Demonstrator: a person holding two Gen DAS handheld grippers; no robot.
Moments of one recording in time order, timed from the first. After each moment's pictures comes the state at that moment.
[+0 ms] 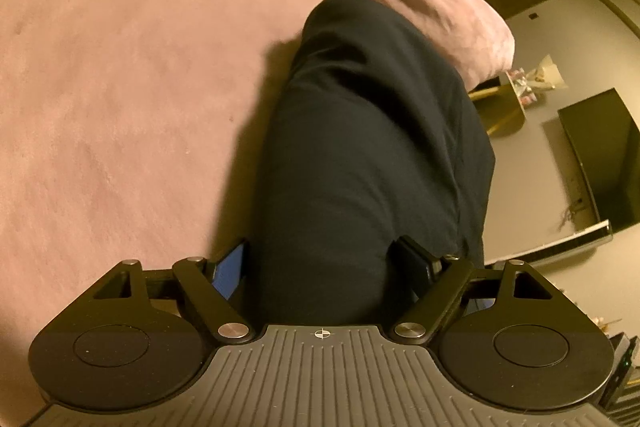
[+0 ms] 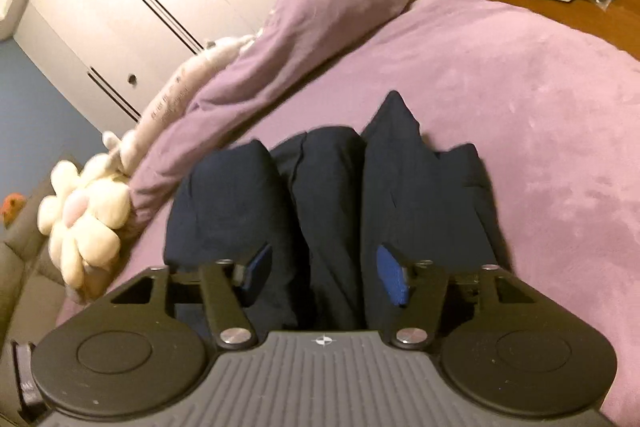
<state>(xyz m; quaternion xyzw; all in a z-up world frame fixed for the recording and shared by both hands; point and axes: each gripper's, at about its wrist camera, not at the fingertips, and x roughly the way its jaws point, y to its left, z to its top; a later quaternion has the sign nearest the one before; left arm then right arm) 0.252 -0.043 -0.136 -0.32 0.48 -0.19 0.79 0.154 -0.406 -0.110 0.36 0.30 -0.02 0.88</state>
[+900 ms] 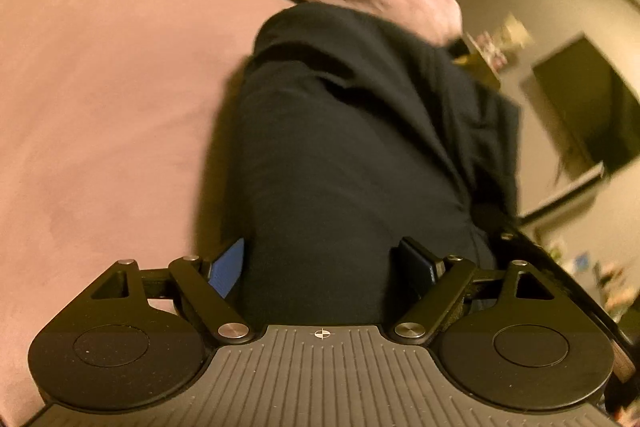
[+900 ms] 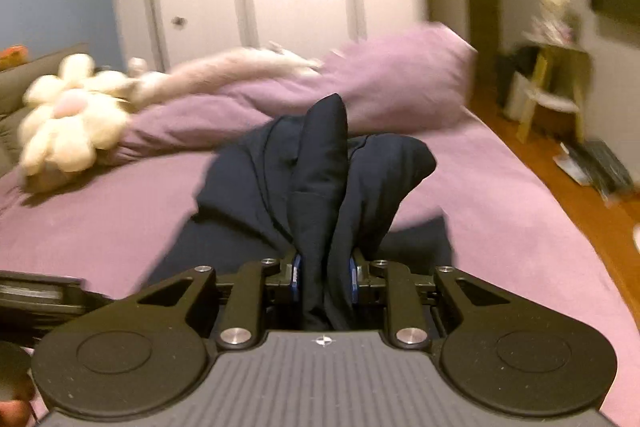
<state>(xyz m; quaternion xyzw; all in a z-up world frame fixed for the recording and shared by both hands) 0.219 -0.097 -0.083 -0.22 0.45 -0.24 0.83 0.140 -0.346 -0.045 0.08 0.27 -0.04 0.96</state>
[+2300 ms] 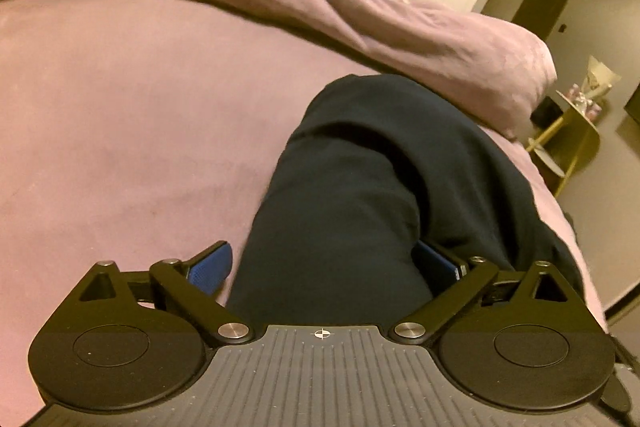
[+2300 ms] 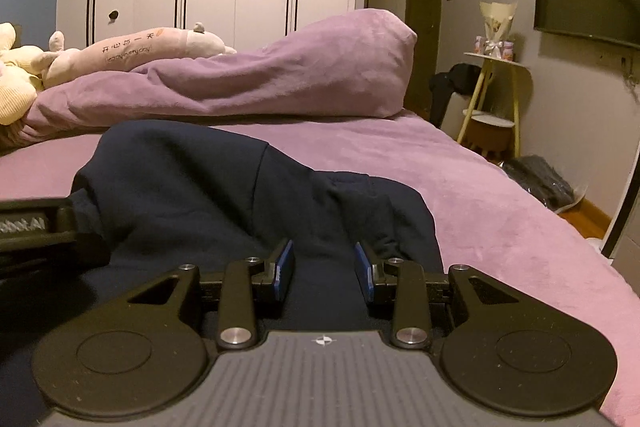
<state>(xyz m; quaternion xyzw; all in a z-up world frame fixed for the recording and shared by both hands) 0.275 -0.179 -0.153 -0.16 0.33 -0.06 0.93 0.216 -0.352 -0.164 0.02 0.22 -0.15 0.96</state>
